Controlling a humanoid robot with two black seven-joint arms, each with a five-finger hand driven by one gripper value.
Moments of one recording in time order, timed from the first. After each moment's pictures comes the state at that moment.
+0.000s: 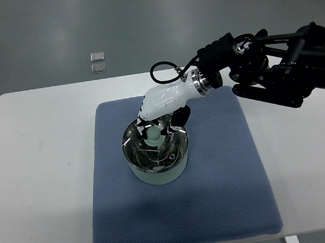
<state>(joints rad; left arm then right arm) 0.01 0.00 -0.04 -0.16 0.01 -0.02 0.06 1.39 -0.25 -0.06 1.03 -1.71 0.24 0.61</state>
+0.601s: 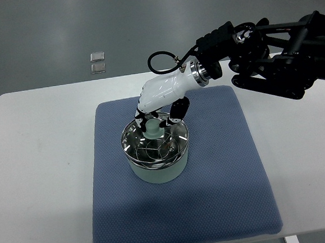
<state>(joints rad) 0.01 0.00 -0.04 -0.16 0.01 -0.02 0.06 1.43 -0.26 -0.05 1.03 -1.69 0.25 0.61</state>
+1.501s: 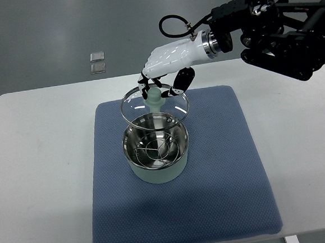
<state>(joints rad) 0.01 0.00 -0.04 -0.16 0.01 -0.02 0.06 1.43 -0.31 0.05 0.91 -1.66 0.26 0.61</state>
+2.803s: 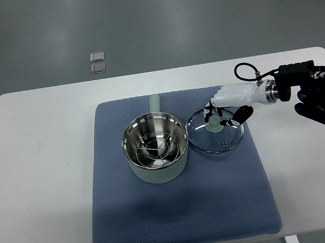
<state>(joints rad) 0.01 0.00 -0.04 -0.16 0.01 -0.02 0.06 1.04 -0.46 0.05 0.82 -1.66 0.04 0.61</state>
